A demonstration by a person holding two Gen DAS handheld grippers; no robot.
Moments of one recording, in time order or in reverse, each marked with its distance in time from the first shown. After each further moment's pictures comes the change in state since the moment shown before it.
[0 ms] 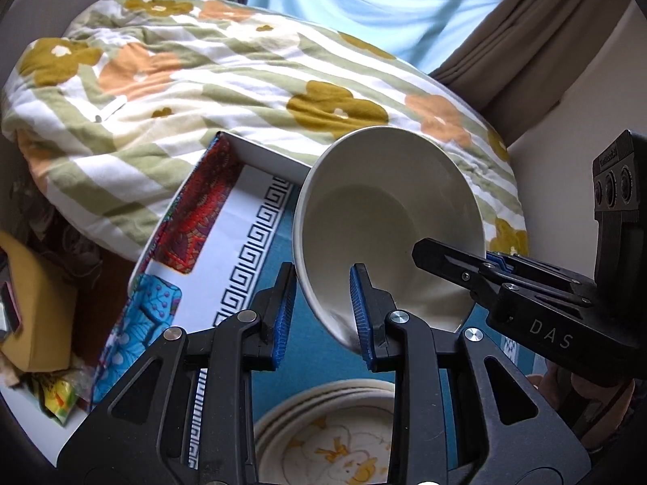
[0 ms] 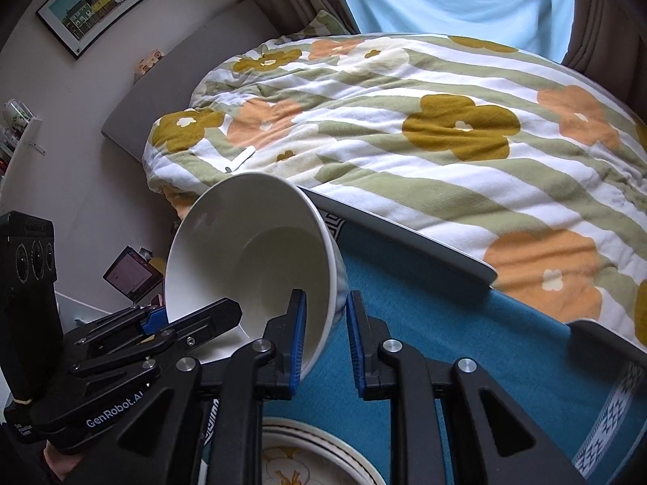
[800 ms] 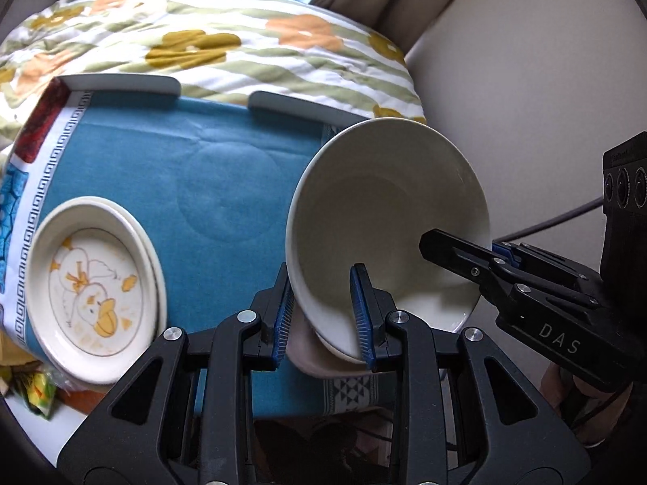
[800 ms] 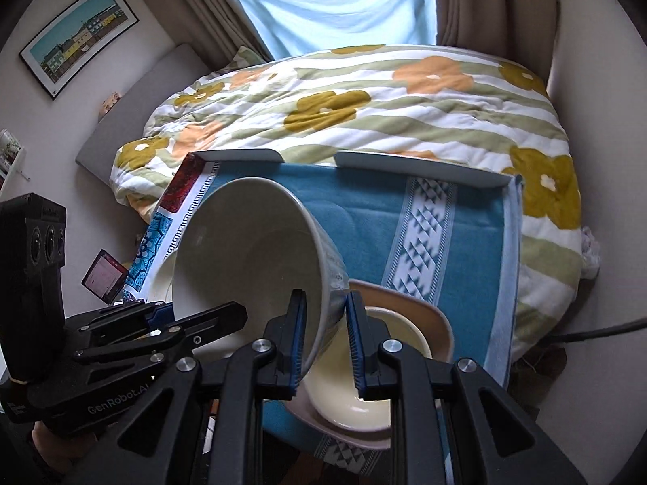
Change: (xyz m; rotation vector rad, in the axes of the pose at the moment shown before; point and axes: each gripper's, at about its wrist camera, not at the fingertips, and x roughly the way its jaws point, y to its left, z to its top) left arm -0.026 -0.259 -0.197 0.221 0.177 -0.158; right arm -0.203 -0.142 -0.215 0.189 -0.071 -0.162
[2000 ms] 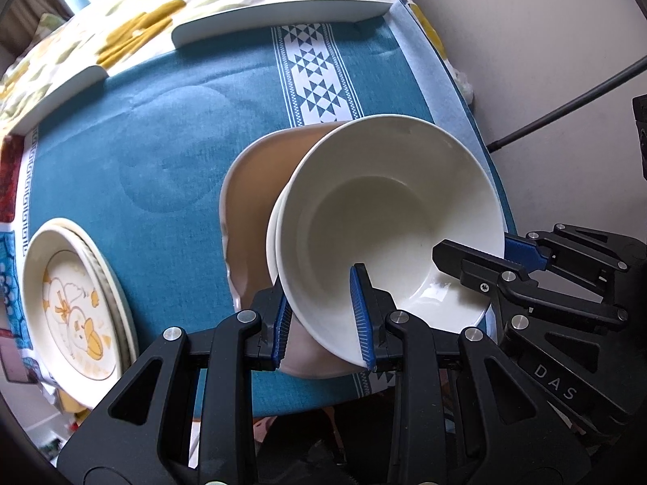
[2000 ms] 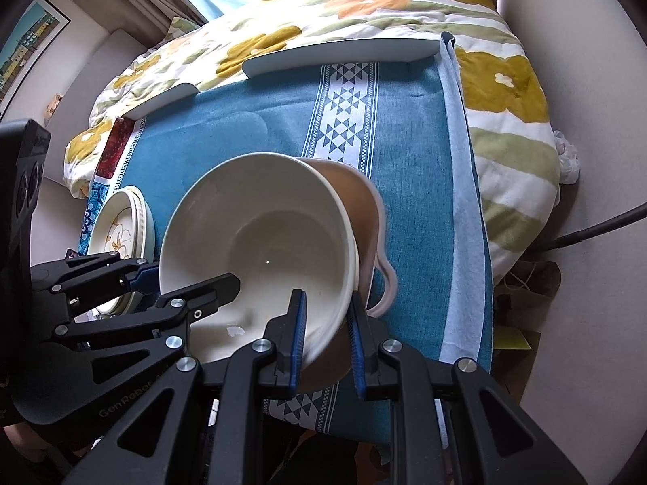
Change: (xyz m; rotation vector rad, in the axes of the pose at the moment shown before) left arm 0.091 -0.041 -0.020 0.279 0.255 0.174; right arm 0.042 -0.050 -0.063 0.138 0.162 -0.088
